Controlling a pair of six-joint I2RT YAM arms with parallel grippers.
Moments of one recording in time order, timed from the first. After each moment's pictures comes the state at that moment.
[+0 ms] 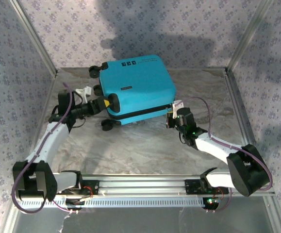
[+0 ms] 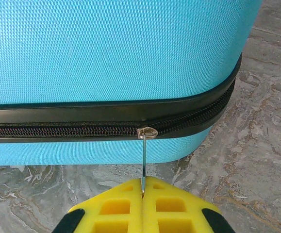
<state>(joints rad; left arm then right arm) -0.05 1.22 0.88 -0.29 0.72 -0.47 0.50 1.28 0.54 0.25 0.11 0.20</state>
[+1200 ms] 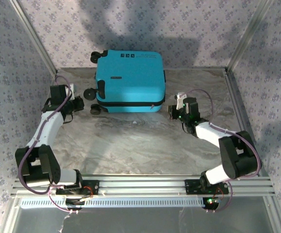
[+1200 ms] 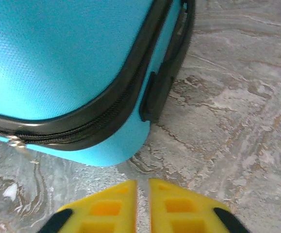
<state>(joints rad) 0.08 1.34 0.99 -0.44 0.22 -0.19 0.32 1.46 0.67 0.29 -0.15 0.19</state>
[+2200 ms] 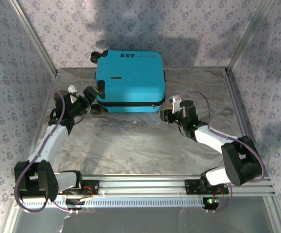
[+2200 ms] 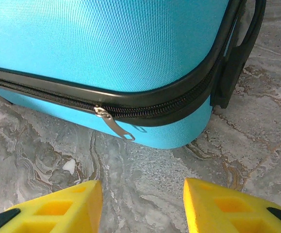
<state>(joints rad) -0.02 1.22 0.81 -0.01 0.44 -0.97 0.39 1.39 0.62 0.28 -0.23 0.23</state>
